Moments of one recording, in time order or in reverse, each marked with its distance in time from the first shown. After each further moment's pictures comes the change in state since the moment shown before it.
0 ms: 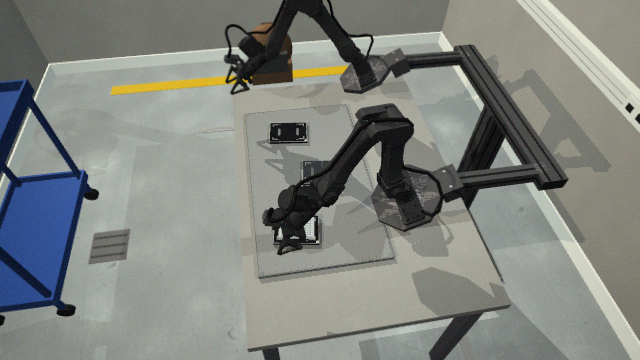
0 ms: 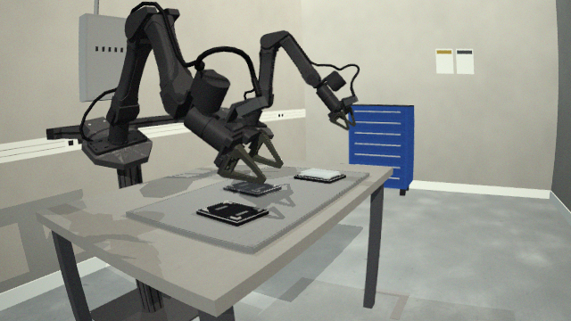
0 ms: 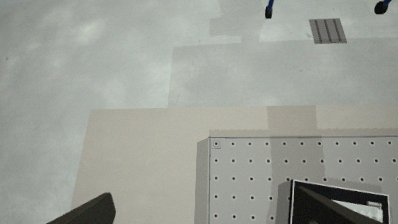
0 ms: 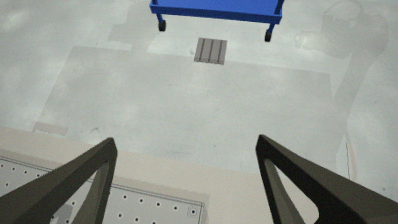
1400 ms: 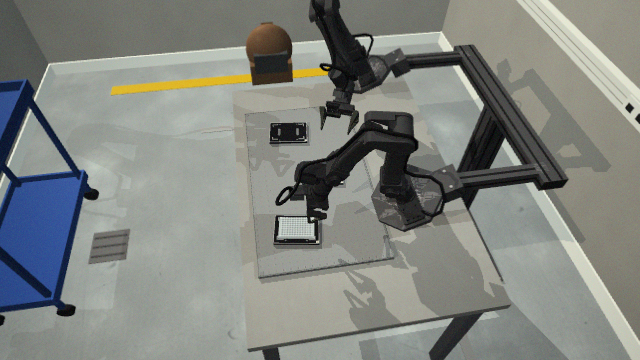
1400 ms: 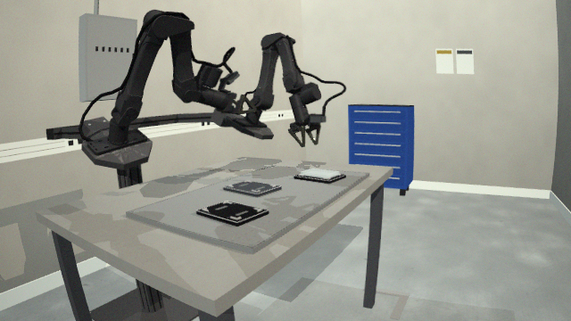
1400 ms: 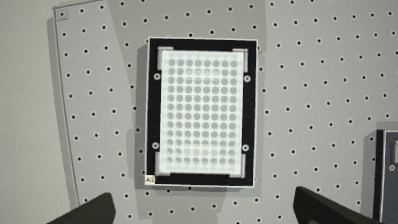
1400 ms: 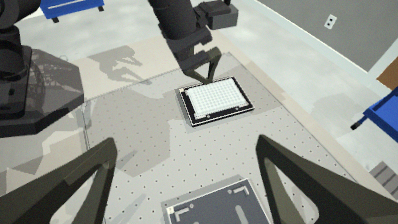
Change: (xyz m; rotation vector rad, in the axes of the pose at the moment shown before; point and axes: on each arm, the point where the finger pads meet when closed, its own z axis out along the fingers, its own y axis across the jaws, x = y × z) left arm 0.132 -0.137 -0.040 0.180 0.335 0.082; right arm 0.113 0.508 -0.250 -0.791 -0.190 -0.479
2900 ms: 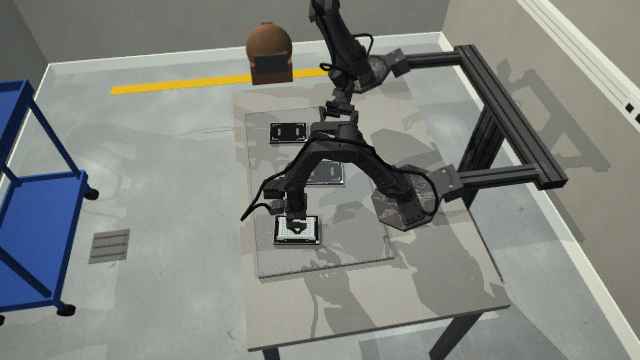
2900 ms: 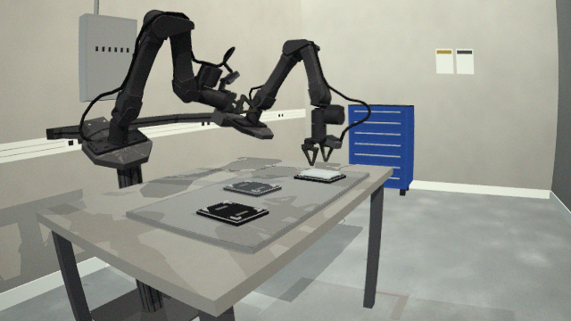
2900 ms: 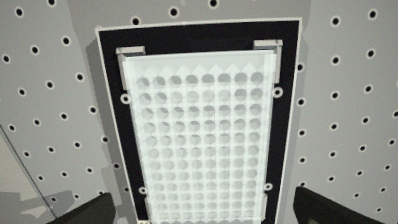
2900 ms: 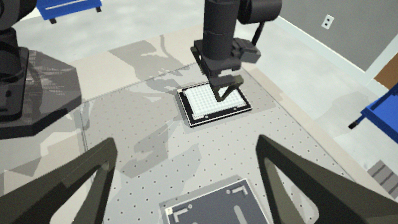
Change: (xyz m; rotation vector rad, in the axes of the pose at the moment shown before) left arm -0.019 0.000 0.076 -0.018 0.342 0.070; right arm -0.001 -0.002 0.000 0.010 -0.002 0.001
